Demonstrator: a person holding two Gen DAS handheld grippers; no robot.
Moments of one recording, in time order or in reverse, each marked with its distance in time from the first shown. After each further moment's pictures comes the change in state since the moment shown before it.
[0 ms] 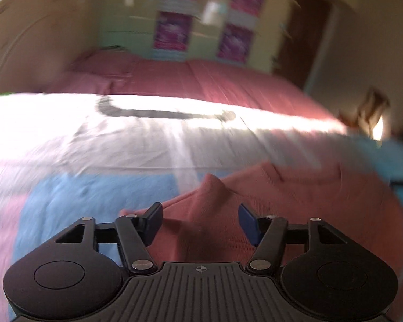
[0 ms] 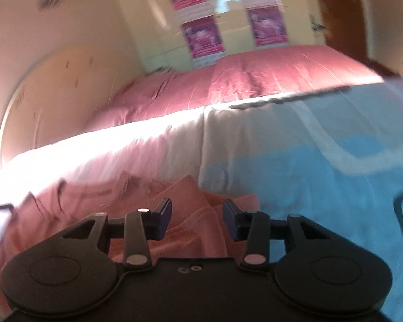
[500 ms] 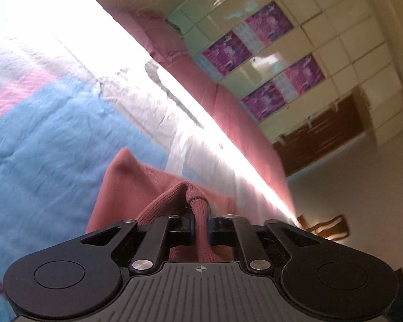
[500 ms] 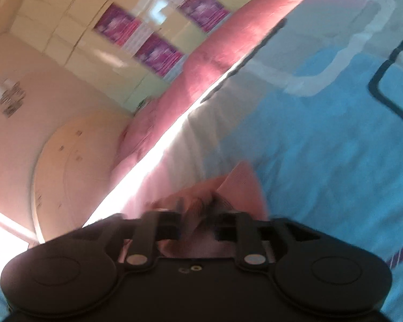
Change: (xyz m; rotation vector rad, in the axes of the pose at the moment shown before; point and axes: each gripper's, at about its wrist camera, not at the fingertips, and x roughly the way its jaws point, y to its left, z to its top) left arm -0.044 0.042 -0.042 -0.726 -0.142 -0.182; right arm -0.006 -0.062 -0.016 0.613 -0.076 0.105
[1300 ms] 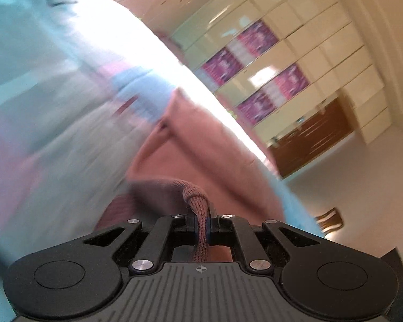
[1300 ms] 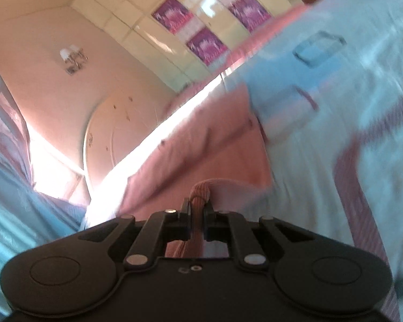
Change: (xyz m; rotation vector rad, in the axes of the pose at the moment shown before) left arm -0.297 0.033 -0.213 0.021 -0.076 -0.015; right arm -0.284 -0.022 -0.168 -0.178 0.037 0.185
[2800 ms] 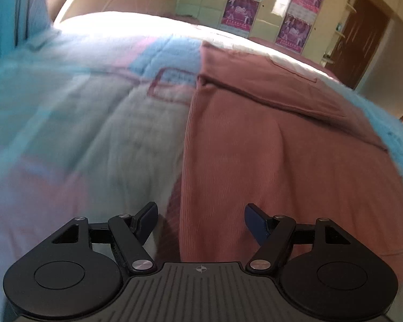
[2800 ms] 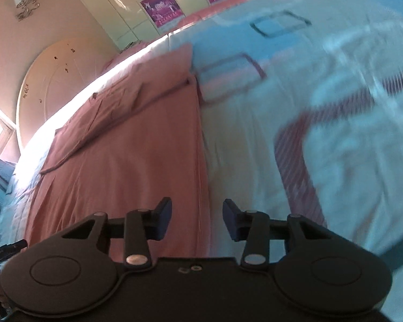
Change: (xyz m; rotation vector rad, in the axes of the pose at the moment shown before) left arm 0.018 -0.002 -0.028 0.420 0.203 0.395; right arm 0.020 -0.016 -0.032 -0.092 0.206 -0.338
